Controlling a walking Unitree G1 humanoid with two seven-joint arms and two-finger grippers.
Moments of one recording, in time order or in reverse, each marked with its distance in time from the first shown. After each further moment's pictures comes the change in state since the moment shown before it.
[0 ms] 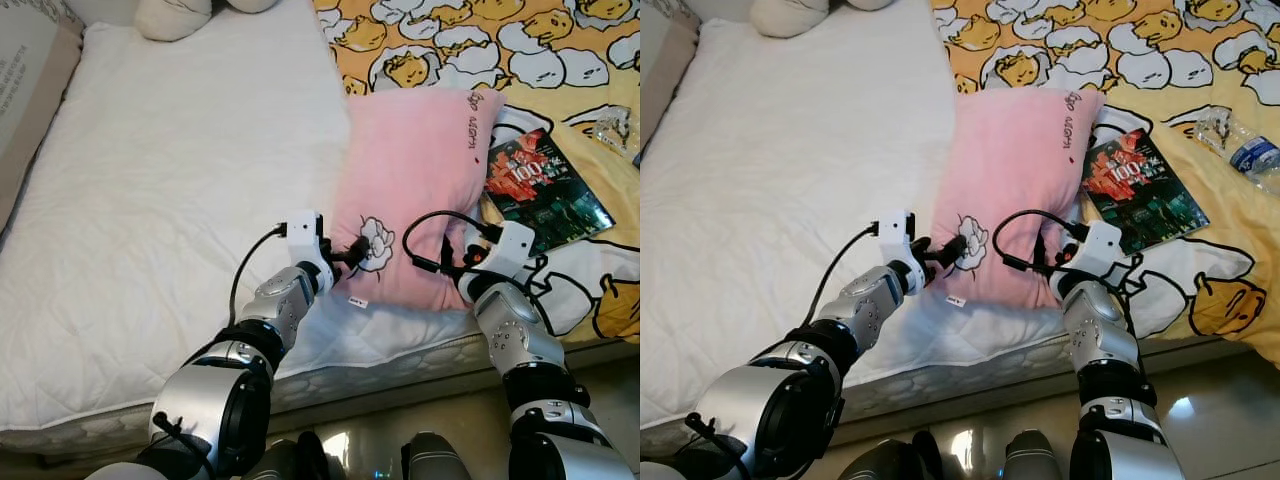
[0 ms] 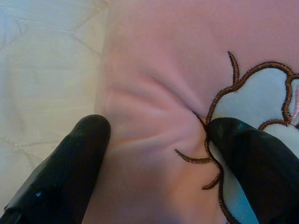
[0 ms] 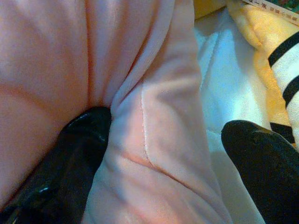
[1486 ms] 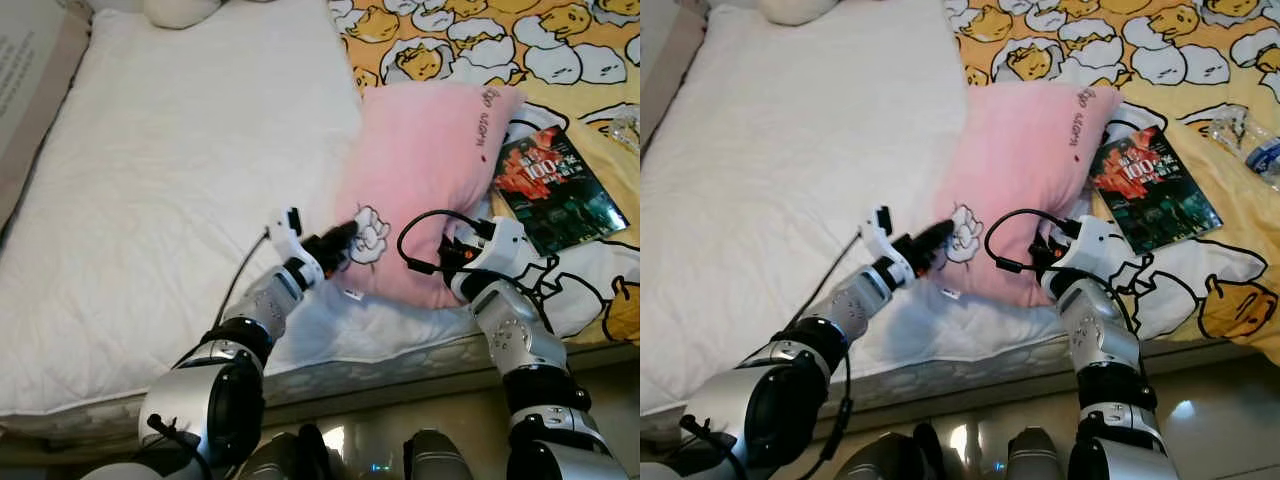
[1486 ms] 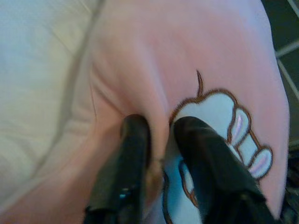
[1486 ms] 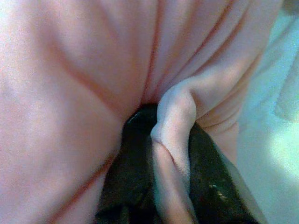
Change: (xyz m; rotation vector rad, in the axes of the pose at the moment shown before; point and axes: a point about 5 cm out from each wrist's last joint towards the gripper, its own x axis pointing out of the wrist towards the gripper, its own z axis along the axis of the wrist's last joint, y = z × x) left arm -0.008 0.004 0.006 -0.343 -0.084 -0.248; right arm -0.003 0.015 0.004 0.030 0.011 0.174
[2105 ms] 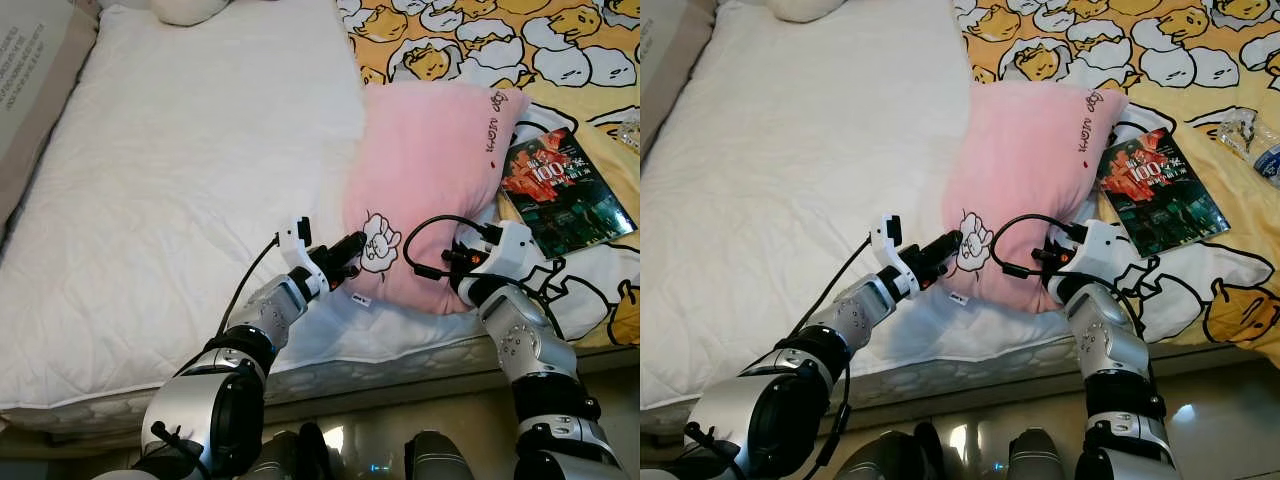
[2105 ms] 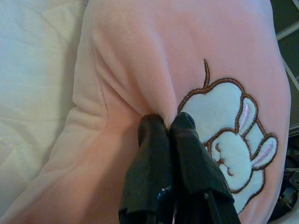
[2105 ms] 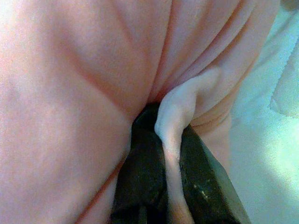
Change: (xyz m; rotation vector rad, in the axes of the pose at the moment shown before) left arm -0.003 0.001 -0.009 0.047 0.031 -0.032; right arm -0.008 -0.007 0.000 -0.016 0.008 -0.008
